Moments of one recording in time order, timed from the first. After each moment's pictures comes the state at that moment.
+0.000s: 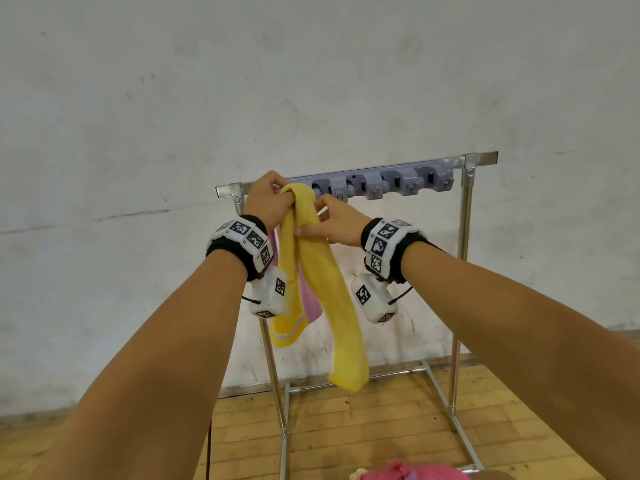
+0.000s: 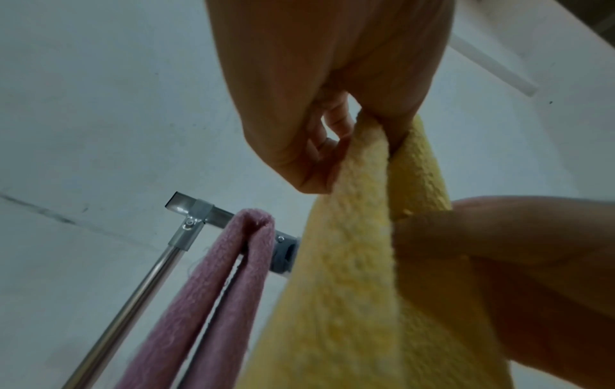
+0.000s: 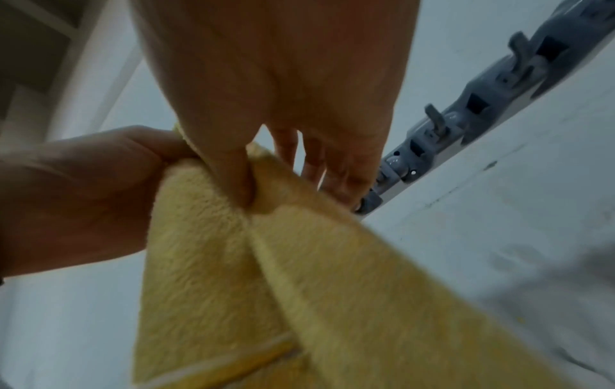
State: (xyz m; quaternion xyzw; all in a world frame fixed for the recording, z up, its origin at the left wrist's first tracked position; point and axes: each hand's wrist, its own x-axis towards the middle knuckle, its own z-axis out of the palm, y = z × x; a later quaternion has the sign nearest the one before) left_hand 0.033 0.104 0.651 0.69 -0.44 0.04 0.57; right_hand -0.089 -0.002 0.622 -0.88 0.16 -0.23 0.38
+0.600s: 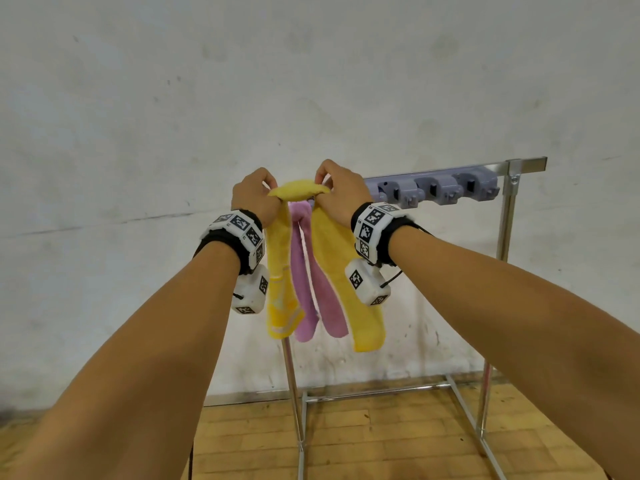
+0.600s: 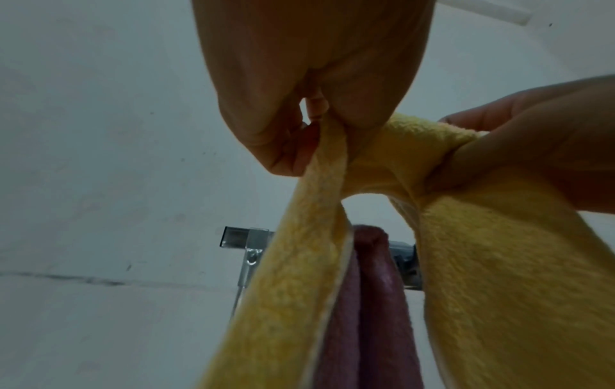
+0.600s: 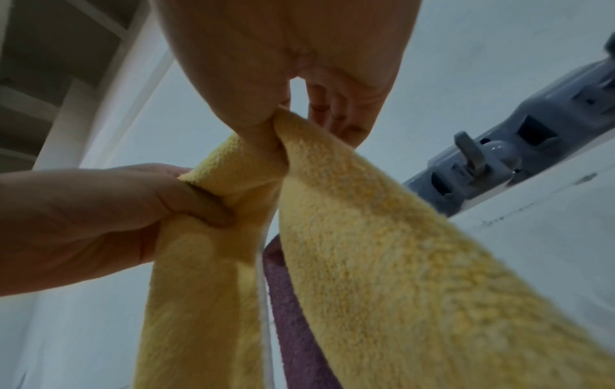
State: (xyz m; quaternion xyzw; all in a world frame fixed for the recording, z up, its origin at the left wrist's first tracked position) left_hand 0.101 0.126 0.673 0.79 -0.37 0.17 0.46; right_hand -0.020 0.001 0.665 -0.86 0.15 -0.41 0.25
